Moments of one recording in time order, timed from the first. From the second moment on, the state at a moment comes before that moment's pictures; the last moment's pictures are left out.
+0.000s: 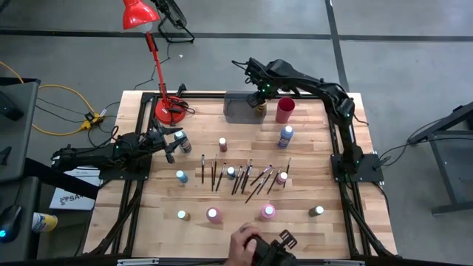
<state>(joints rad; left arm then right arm) 0.08 0.02 0.02 0.04 -0.37 0.21 -0.62 2.11 1.97 -1.20 0.07 0.38</state>
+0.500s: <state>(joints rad) 0.08 0.02 0.02 0.04 -0.37 0.21 -0.63 2.17 1.97 -1.19 0.07 0.39</state>
